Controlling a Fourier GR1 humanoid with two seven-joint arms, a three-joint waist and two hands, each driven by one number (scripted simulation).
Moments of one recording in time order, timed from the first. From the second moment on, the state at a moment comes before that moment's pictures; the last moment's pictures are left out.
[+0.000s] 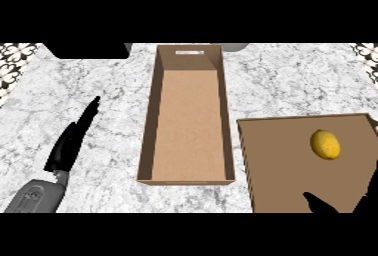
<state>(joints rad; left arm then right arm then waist) -0.17 0.41 -0.20 -1.32 -0.02 0.14 -0.02 0.37 -0.02 0.03 -1.91 1.23 -0.49 0.56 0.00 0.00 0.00</state>
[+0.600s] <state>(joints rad) -0.16 0.34 -0.14 -1.32 -0.10 0.09 -0.02 0.19 -0.03 -0.04 -1.75 1.25 -0.44 0.59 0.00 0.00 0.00</state>
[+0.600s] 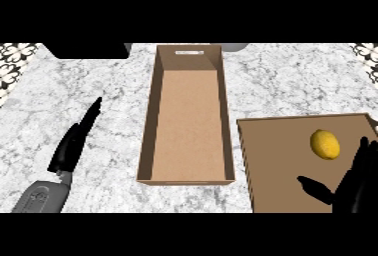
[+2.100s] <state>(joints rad) -0.15 0.25 -0.02 -1.32 -0.22 -0.01 -0.05 -0.04 -0.11 -0.16 -1.43 1.11 -0.46 0.46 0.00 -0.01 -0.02</state>
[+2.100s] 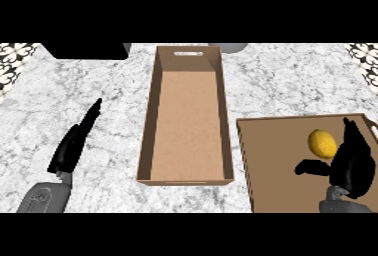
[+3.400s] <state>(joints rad) -0.21 0.22 -0.07 -1.34 -0.25 -0.08 -0.04 -0.19 -0.13 0.33 -1.37 1.63 -0.23 0.45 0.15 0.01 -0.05</state>
